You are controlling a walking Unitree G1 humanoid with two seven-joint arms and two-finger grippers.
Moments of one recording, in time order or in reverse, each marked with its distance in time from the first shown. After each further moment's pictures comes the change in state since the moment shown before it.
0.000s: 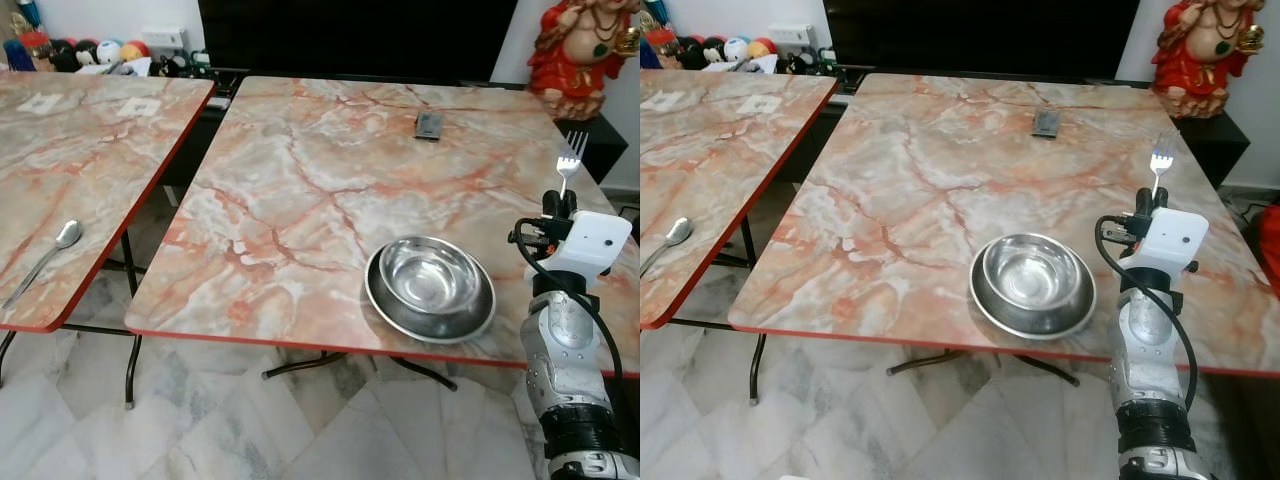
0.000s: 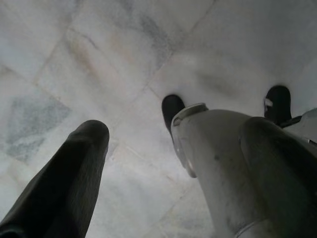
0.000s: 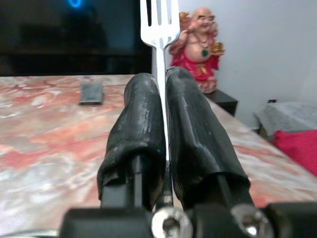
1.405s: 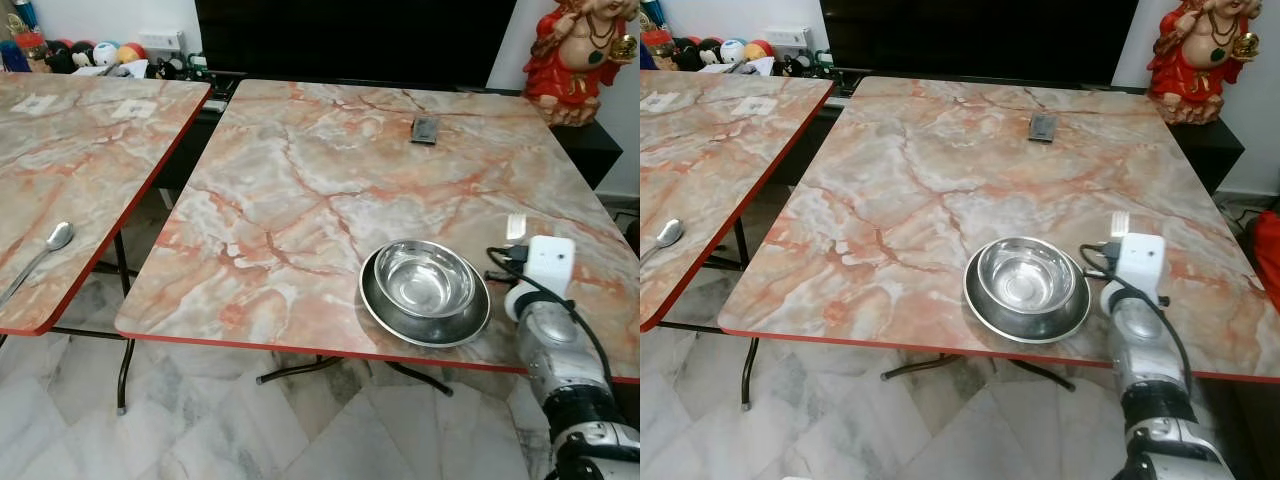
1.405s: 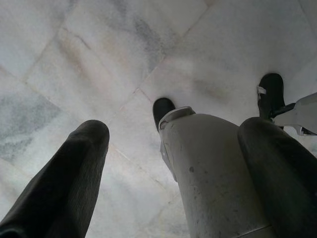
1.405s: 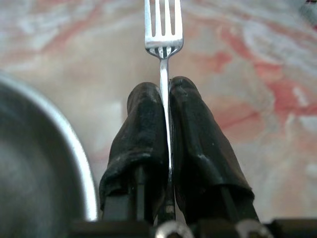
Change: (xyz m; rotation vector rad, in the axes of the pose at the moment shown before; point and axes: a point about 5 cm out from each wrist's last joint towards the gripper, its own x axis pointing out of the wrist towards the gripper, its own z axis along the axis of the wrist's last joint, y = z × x) left arm 0.000 -0.005 -0.003 -0.039 0.009 0.004; right arm -0.006 -0.007 -0.070 -0.098 0.581 0.053
